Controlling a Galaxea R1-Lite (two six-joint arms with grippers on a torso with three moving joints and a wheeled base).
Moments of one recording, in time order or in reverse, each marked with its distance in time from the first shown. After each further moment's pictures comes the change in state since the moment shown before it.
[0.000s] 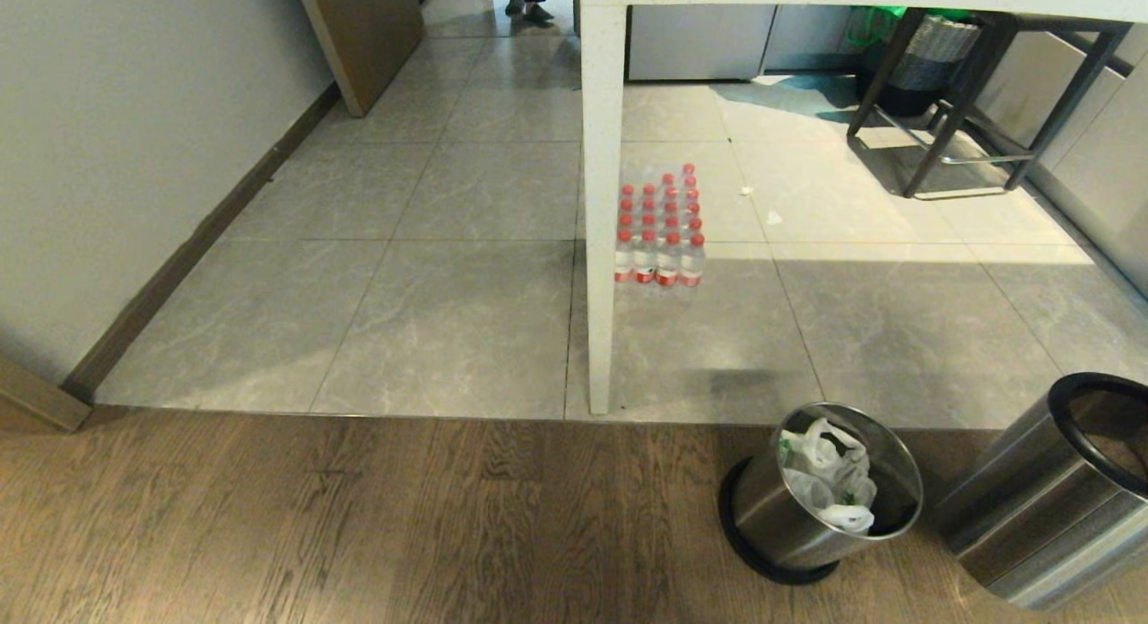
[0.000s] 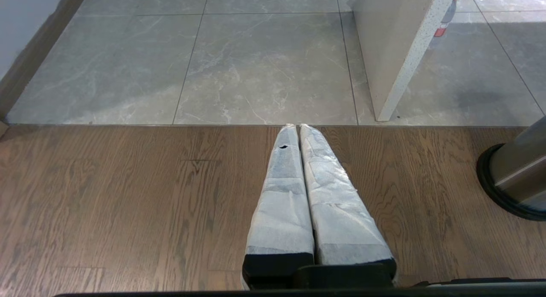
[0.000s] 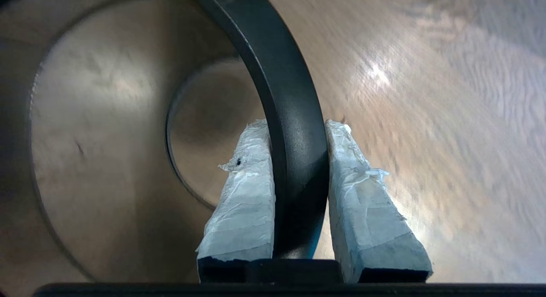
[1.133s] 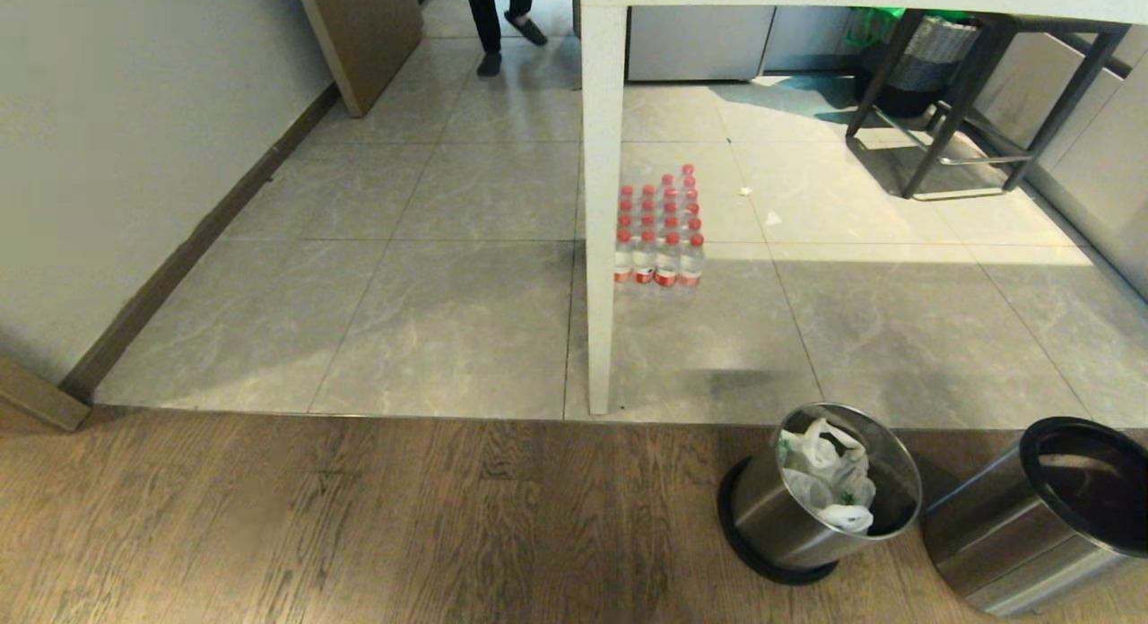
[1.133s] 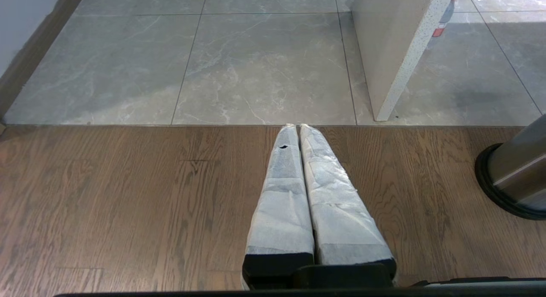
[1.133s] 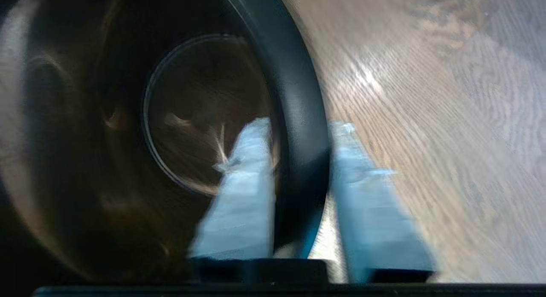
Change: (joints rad) left arm 0.000 0.000 0.000 0.000 0.000 0.000; right arm 0.006 0.336 -0.096 -0.224 0.001 -0.104
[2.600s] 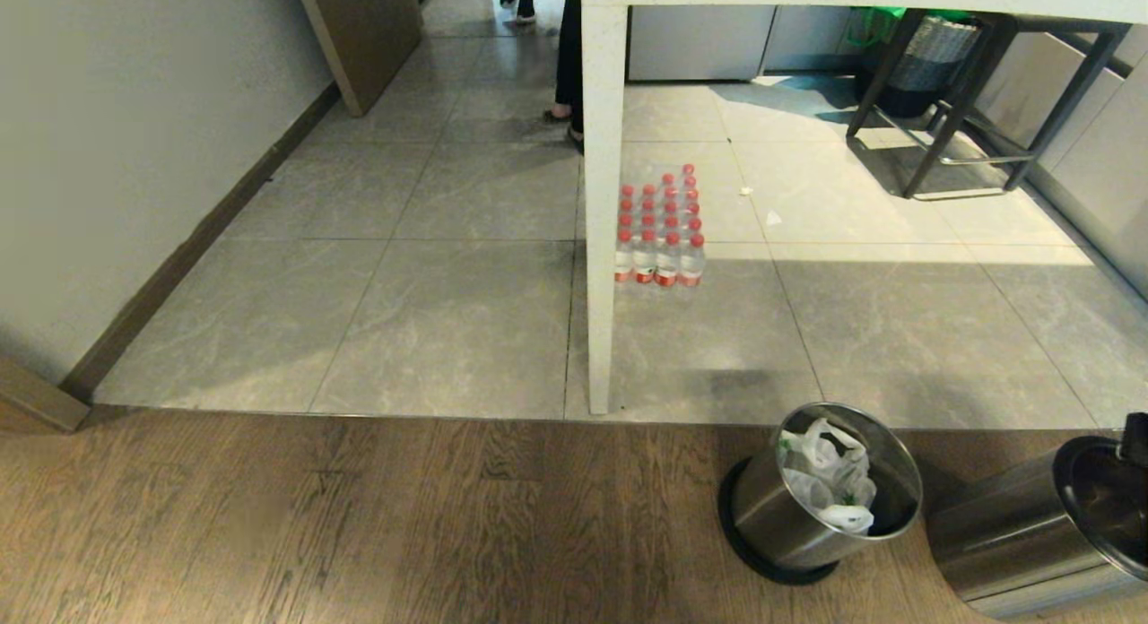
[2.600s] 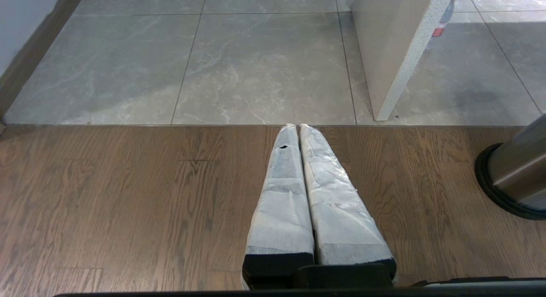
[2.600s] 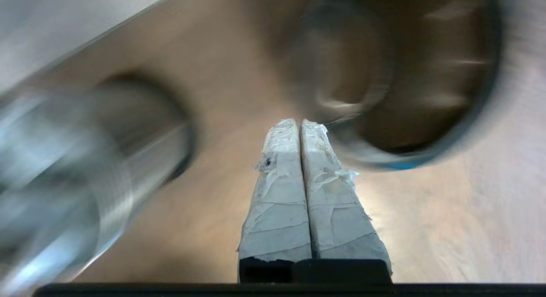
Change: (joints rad) left arm 0.000 0.000 0.000 0.000 0.000 0.000; right arm 0.249 -0.606 0.348 0.307 0.036 -0.082
